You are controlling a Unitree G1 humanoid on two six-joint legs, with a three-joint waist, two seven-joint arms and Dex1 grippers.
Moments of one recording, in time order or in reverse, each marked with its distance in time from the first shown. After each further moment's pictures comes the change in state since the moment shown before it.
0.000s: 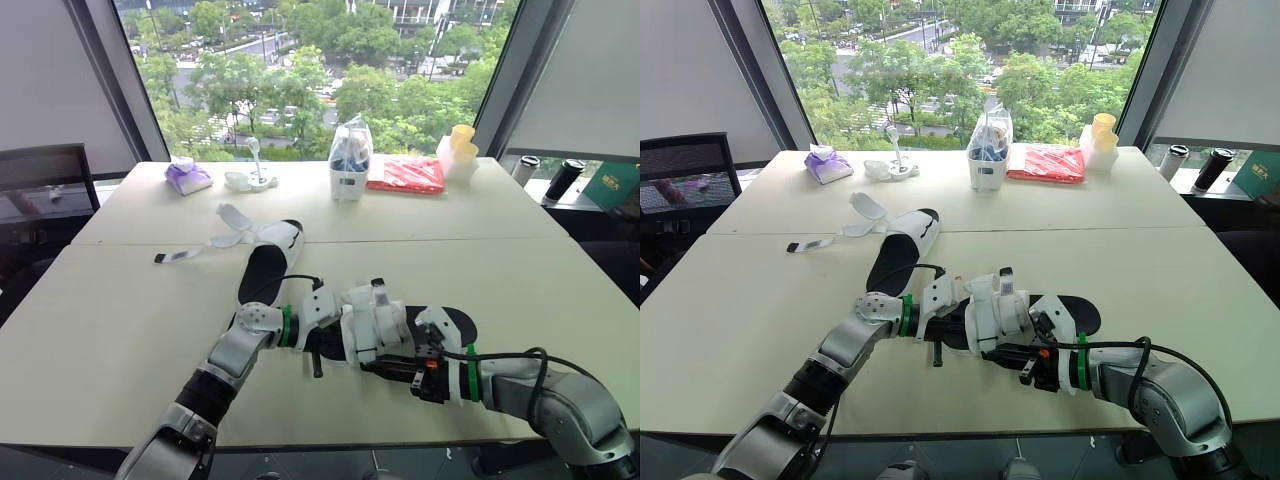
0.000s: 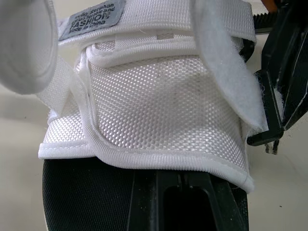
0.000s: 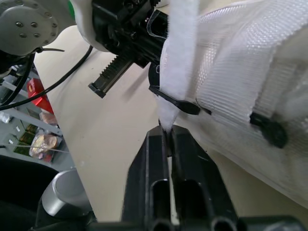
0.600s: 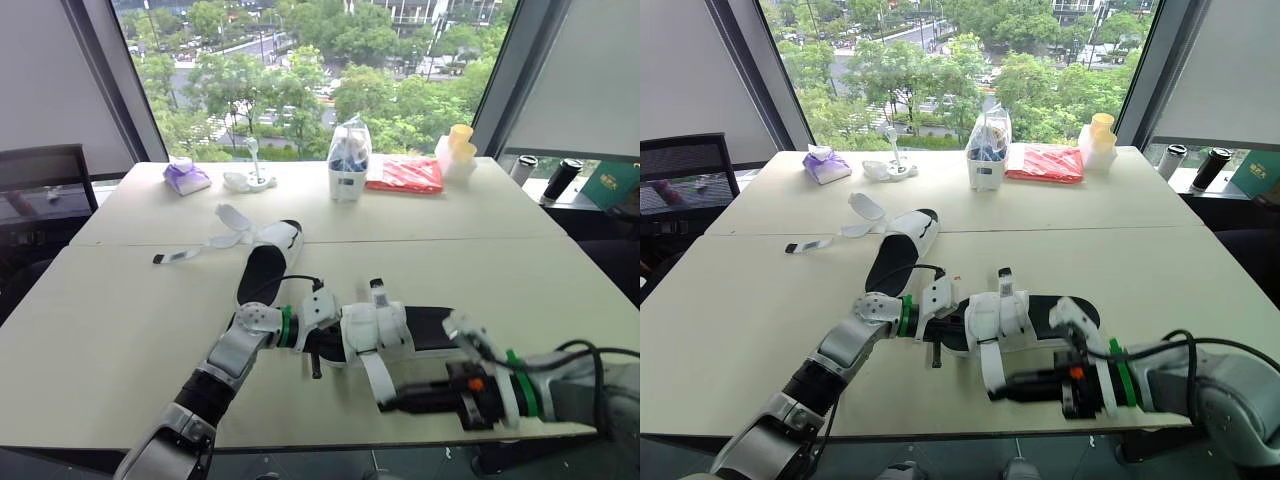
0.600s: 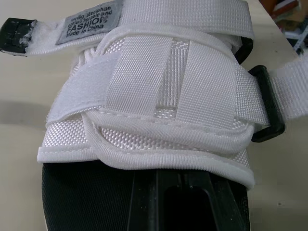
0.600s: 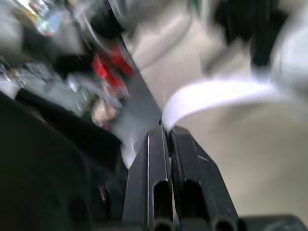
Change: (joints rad) left arm 0.001 0.006 -0.014 -0.004 0.000 -0.020 -0.007; right arm -0.043 -0.210 -0.178 -0.110 0.422 0.143 0.139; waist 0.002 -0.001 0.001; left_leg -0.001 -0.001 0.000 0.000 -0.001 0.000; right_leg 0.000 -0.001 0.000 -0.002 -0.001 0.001
